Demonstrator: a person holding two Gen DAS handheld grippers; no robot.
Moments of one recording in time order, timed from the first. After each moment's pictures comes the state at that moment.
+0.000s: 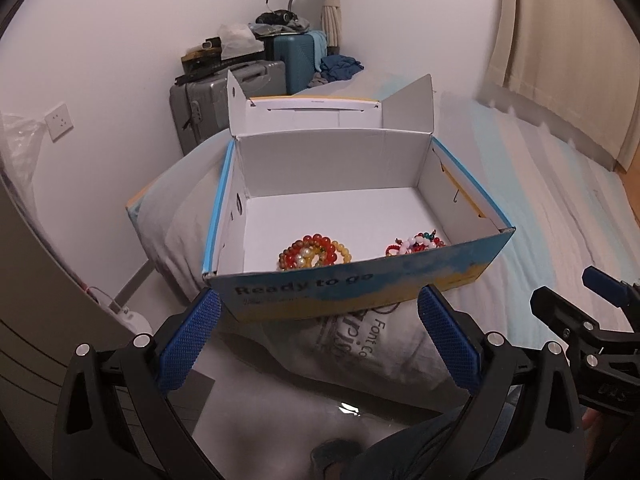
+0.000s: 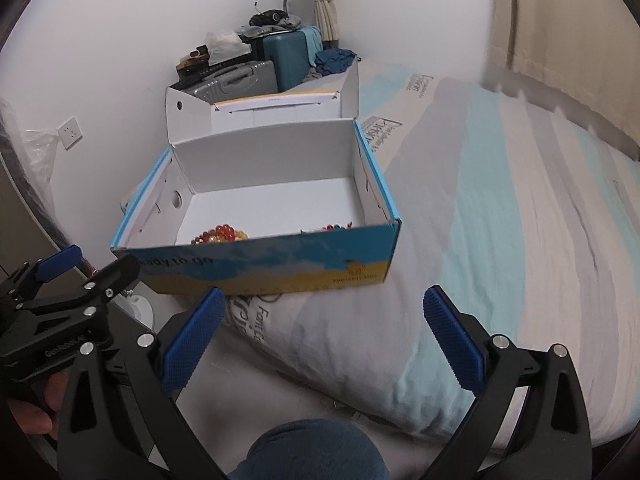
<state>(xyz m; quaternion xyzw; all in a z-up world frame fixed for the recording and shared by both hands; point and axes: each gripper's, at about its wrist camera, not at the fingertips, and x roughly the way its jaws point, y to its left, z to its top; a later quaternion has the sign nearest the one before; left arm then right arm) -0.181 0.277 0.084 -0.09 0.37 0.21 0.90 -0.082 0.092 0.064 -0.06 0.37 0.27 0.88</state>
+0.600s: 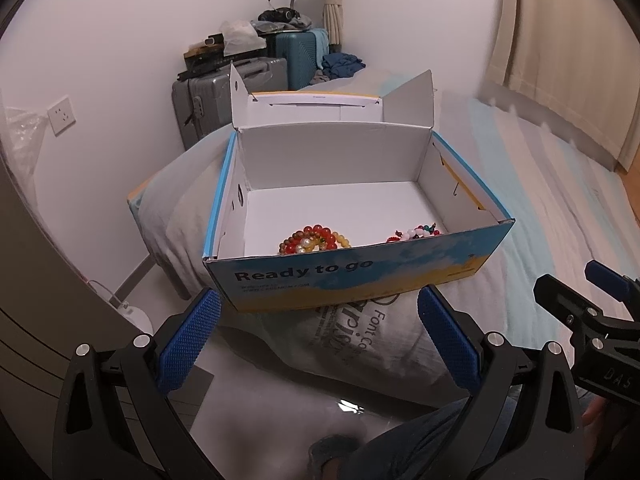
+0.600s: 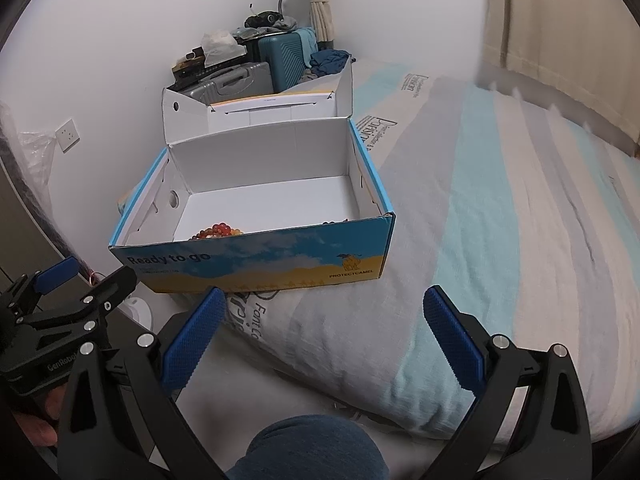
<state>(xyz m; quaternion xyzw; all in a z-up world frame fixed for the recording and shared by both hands) -0.186 0.272 0.078 -0.09 0.37 0.21 0.90 -0.083 0.087 0.065 -0.06 0.37 0.27 0.89</state>
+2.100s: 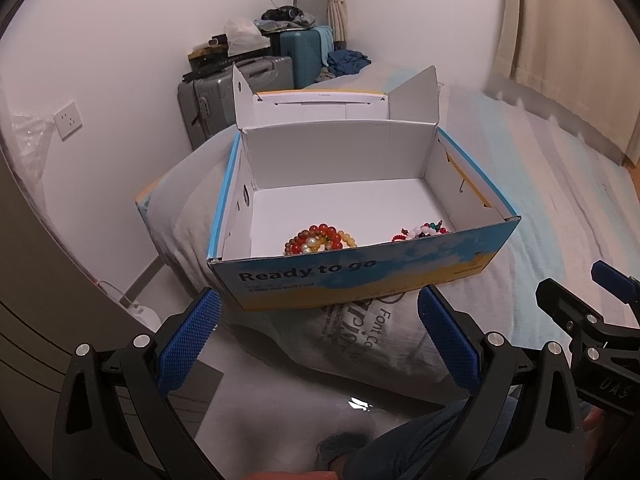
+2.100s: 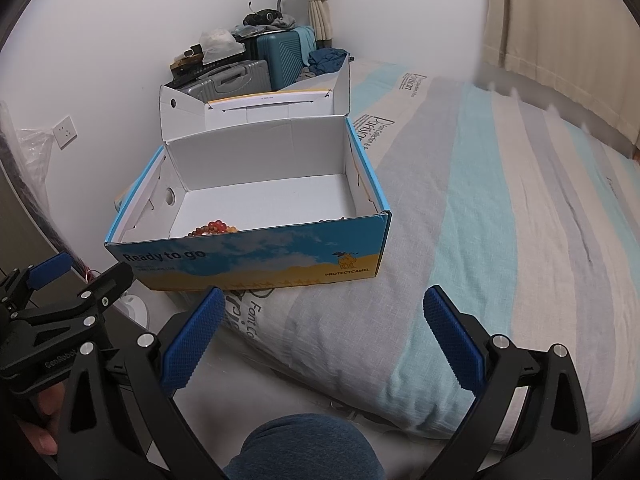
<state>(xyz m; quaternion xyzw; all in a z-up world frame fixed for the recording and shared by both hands) -0.182 0.266 0.081 -0.08 0.38 0.23 0.89 -0.082 0.084 0.065 -0.06 0.37 0.27 0.89</state>
